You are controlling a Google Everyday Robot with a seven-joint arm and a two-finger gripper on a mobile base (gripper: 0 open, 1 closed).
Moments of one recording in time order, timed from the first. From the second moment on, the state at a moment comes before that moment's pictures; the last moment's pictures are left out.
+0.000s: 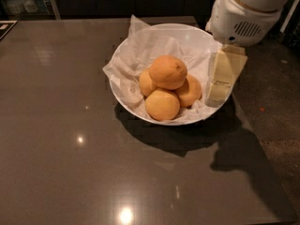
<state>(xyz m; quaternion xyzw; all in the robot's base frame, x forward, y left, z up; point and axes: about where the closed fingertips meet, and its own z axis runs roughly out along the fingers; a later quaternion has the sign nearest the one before) 0.478 -0.128 0.980 -0.65 0.75 -0.05 0.15</state>
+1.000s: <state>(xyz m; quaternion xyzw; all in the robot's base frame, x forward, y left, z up) 0.515 -0.082 0.957 -0.64 0.76 -0.01 0.11</state>
